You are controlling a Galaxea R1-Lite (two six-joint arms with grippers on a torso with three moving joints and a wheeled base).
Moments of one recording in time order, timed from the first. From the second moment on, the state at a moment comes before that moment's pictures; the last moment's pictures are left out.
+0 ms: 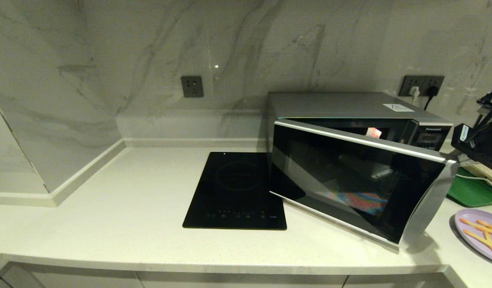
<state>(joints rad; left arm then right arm) 0.00 0.00 0.00 -0.01 0.01 -0.05 -0.23 1.79 -1.68 0.84 0.18 0.43</state>
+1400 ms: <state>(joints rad) 0.00 0.00 0.00 -0.01 0.01 -0.05 0.35 1.51 -1.42 0.88 0.33 0.24</state>
